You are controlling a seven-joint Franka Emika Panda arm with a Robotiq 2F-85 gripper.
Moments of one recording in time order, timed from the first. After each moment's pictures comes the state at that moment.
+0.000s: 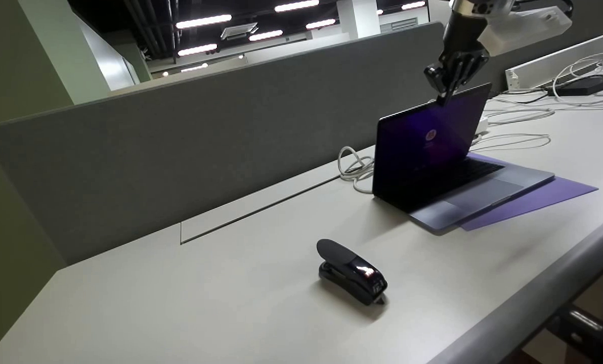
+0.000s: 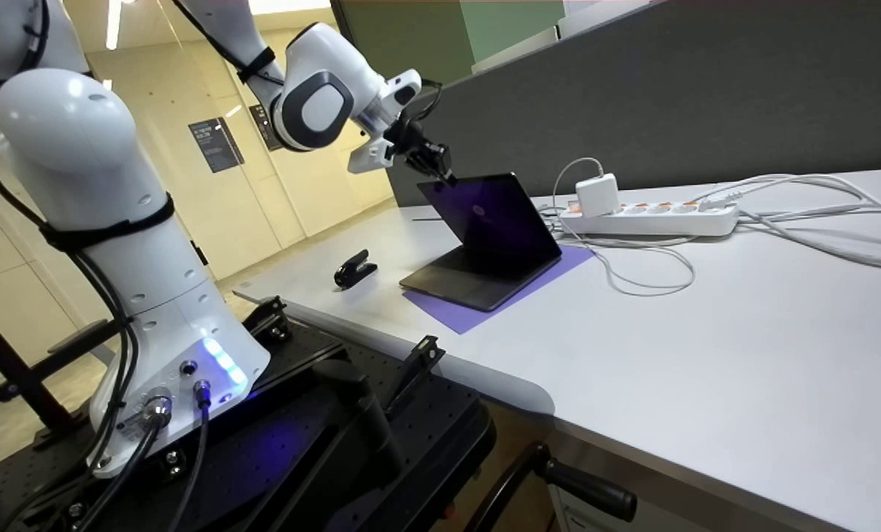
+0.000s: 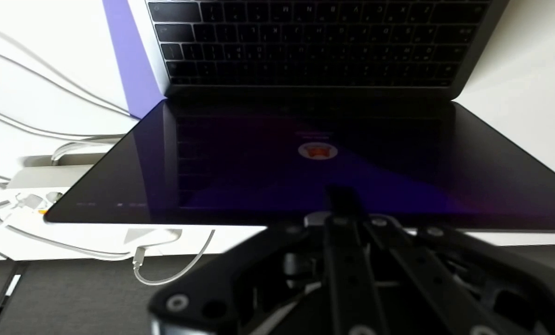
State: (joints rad) arm 0.04 0.07 -0.04 -2.78 0.27 3.44 -0.16
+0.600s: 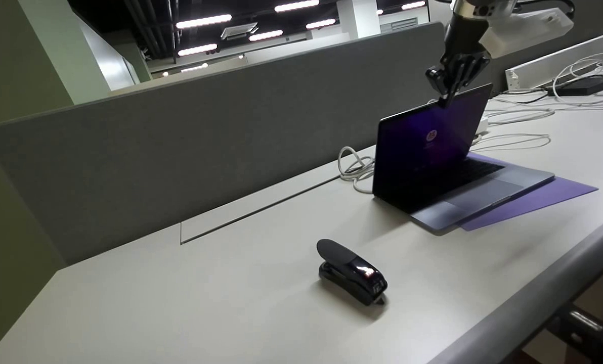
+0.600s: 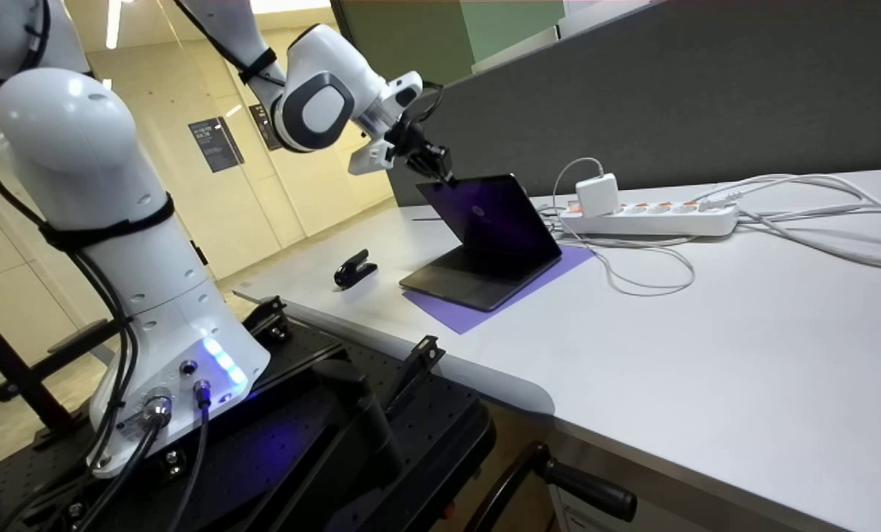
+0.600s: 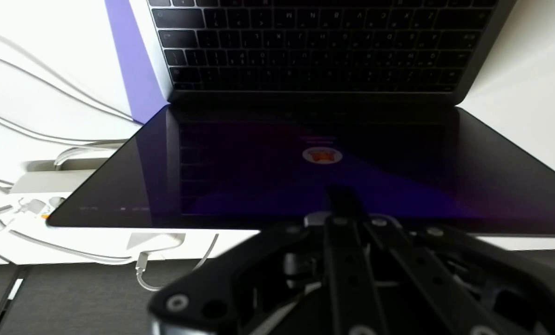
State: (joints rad) arm 0.04 0.08 -0.05 -2.78 0.28 3.44 -0.16
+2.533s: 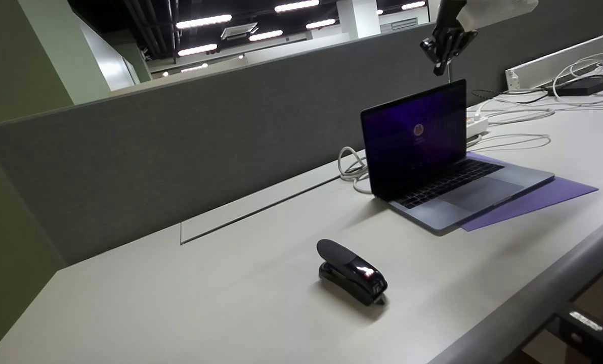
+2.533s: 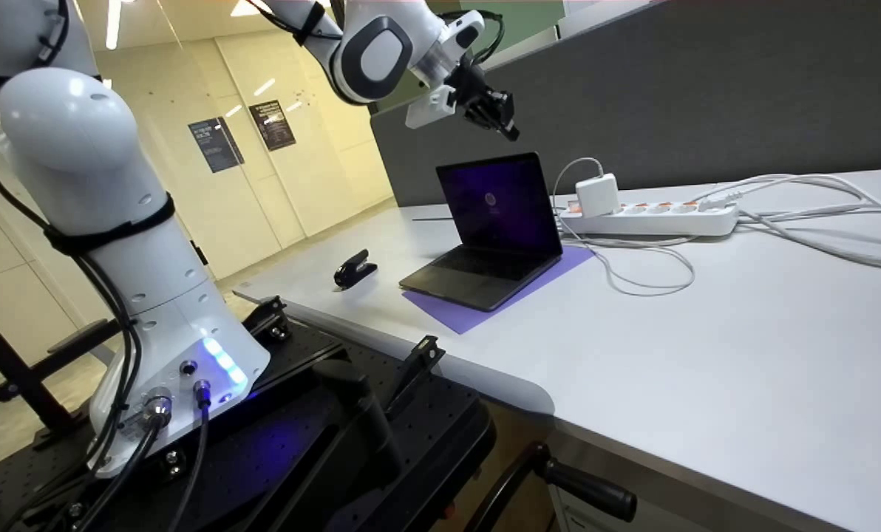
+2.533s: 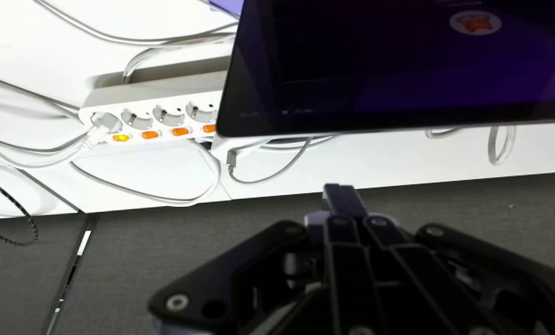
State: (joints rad) arm 0.06 0.16 -0.24 -2.48 0.28 3.26 -0.22
